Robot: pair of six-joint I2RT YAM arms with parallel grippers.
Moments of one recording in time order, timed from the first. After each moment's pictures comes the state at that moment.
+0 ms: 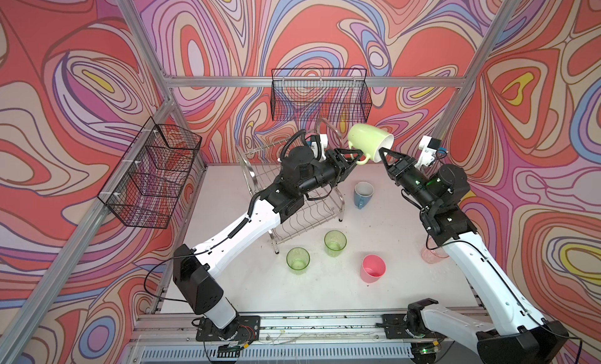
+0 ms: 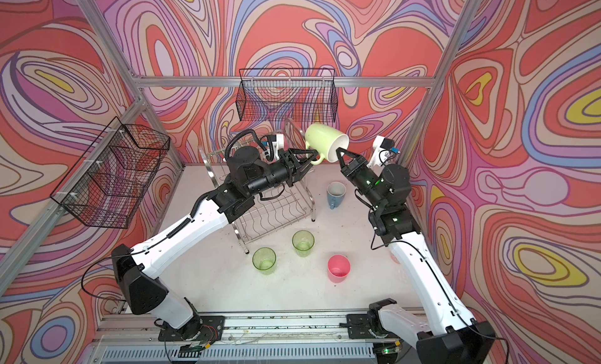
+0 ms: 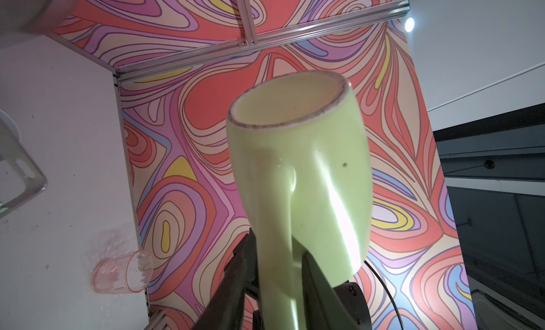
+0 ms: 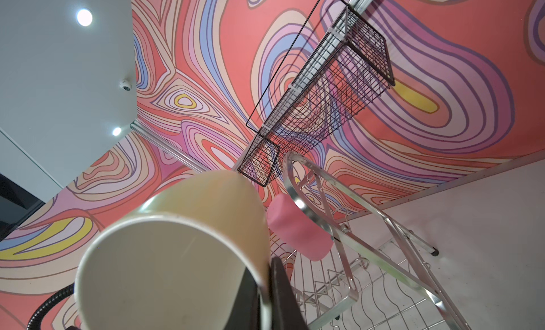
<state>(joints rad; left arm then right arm) -0.77 1.61 1.63 0.08 0.29 -1.41 0.23 1.10 1.16 0.10 -0.29 1.01</state>
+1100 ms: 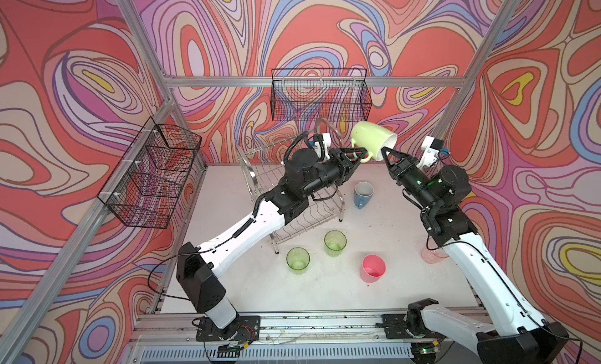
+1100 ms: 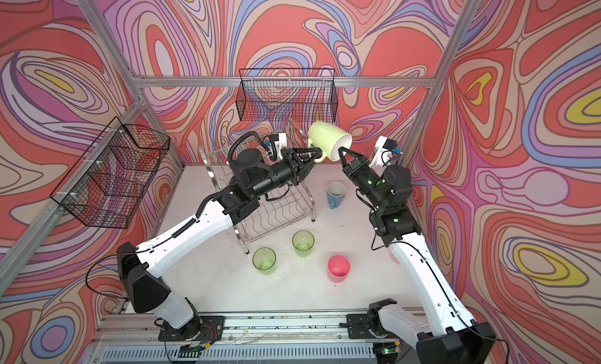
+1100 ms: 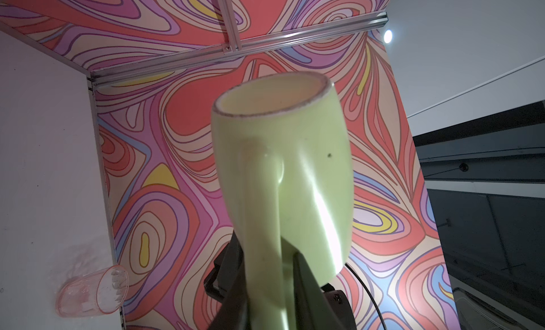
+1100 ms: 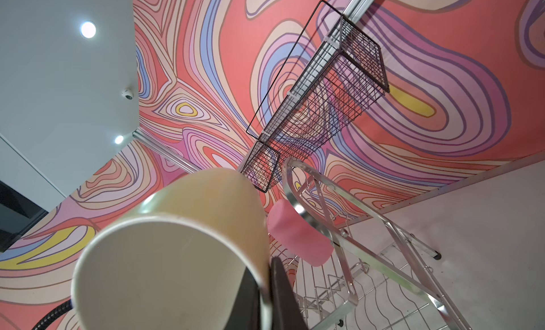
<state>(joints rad) -0.80 1.63 1.63 0.17 0.24 -1.45 0.22 1.10 1.15 0.12 -0.28 1.03</state>
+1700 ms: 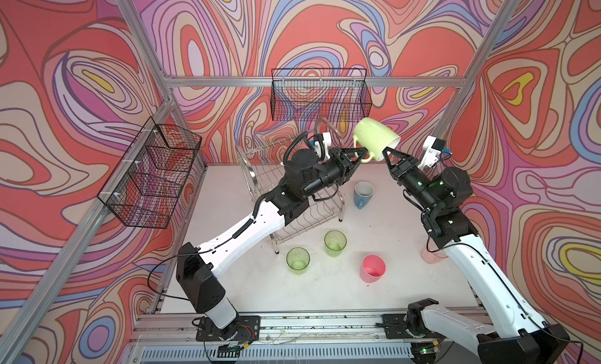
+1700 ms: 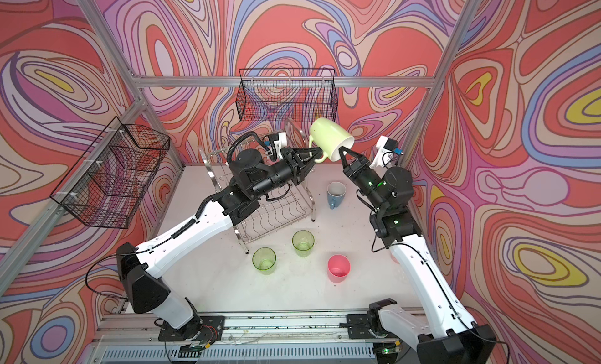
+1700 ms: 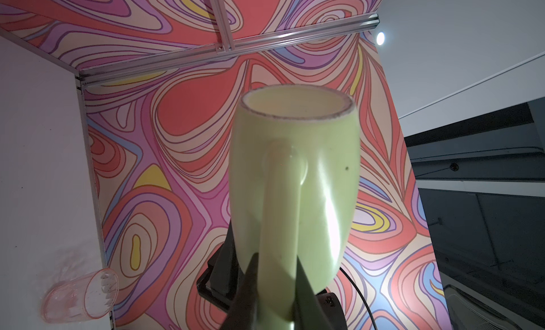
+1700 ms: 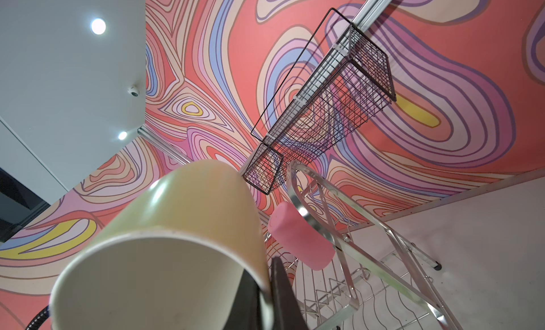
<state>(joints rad) -0.81 1.63 1.63 0.19 0.22 -1.43 0.22 1.08 1.13 0.14 -0.28 1.00</state>
